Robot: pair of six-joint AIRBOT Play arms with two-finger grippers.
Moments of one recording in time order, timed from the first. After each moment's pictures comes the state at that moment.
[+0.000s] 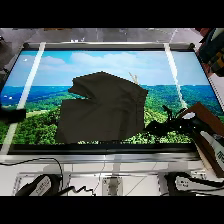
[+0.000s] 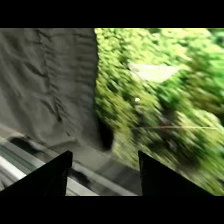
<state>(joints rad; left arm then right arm) 0.45 -1.04 1.08 1.47 -1.38 -1.25 -0.20 -1.39 0.64 -0.69 1.12 1.06</state>
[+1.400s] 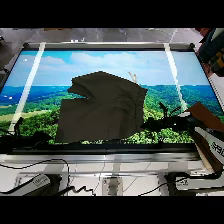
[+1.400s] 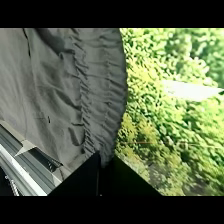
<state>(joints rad) 0.82 -1.25 0.58 0.92 -1.28 -0.80 -0.16 -1.51 0.68 -0.52 1.09 0.89</state>
